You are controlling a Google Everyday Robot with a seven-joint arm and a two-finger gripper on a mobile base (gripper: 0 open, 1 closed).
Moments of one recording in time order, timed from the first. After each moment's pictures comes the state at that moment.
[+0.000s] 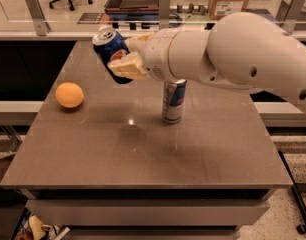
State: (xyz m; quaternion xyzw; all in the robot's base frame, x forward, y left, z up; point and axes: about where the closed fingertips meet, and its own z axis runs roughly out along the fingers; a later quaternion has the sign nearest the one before) arm 0.561 0.058 0.978 -0.48 0.65 0.15 0.57
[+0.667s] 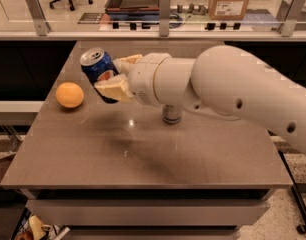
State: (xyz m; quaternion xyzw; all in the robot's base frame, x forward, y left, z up) arm 0.527 0.086 0.949 -0.46 0.66 0.18 0.56
